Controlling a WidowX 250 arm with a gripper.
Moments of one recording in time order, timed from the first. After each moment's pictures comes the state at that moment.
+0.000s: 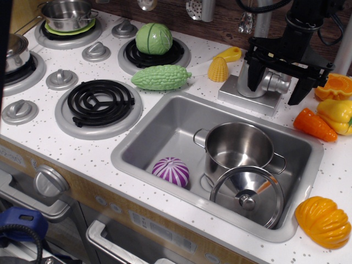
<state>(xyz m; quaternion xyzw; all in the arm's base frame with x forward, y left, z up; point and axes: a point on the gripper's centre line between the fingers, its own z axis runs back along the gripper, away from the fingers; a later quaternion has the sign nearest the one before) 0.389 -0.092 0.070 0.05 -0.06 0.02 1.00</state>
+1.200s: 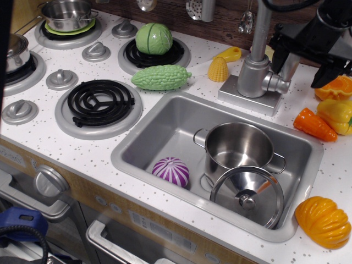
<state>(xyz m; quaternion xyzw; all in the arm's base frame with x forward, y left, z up) 0.418 -0.112 0.095 0.10 -0.19 0.03 0.98</state>
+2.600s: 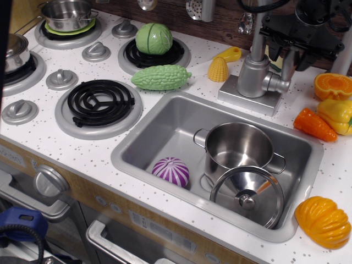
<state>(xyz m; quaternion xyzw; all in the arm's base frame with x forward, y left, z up) 0.447 -0.091 0.088 0.07 -0.27 0.01 0.96</state>
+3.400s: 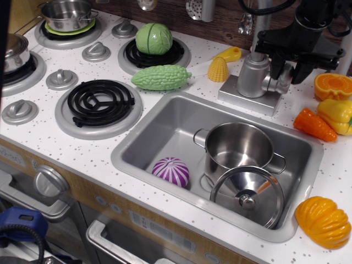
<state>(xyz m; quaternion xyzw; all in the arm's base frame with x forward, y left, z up) 0.411 -0.106 0.073 0.03 -0.15 0.10 0.98</state>
